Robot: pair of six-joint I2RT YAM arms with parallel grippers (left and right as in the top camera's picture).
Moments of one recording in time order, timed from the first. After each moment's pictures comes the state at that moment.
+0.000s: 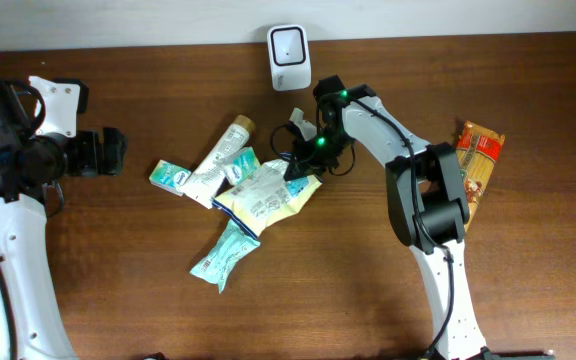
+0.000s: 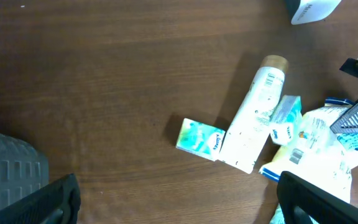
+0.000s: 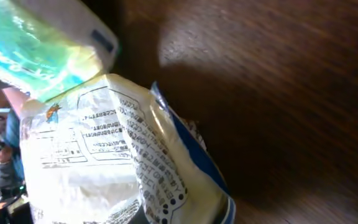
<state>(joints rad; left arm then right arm) 0.33 1.45 1.53 -1.01 0.29 0.33 0.34 2.49 1.98 -1.07 -0.77 -0.04</state>
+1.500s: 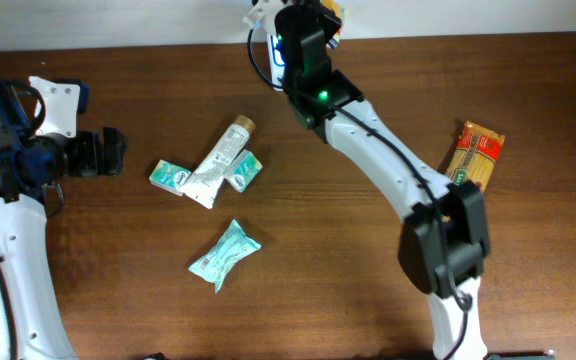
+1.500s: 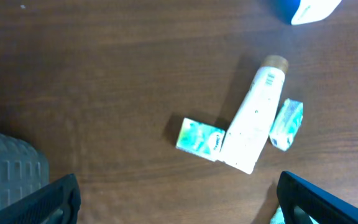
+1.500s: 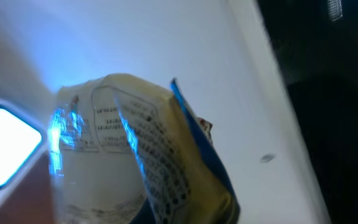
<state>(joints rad) 0.33 1.45 1.53 -1.01 0.29 0.33 0.52 2.18 1.95 0.09 0.66 -0.98</state>
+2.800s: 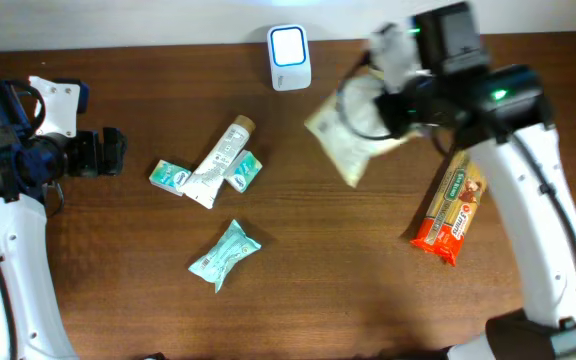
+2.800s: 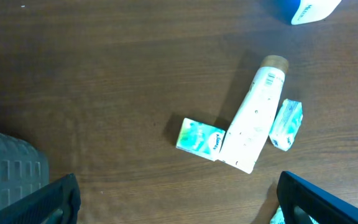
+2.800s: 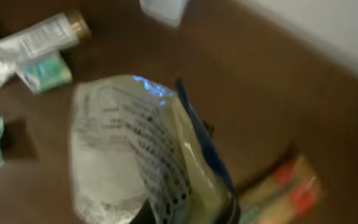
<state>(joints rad) 0.33 1.45 1.53 -1.01 0.29 0.33 0.22 1.69 1.96 -1.27 -0.08 -0.26</state>
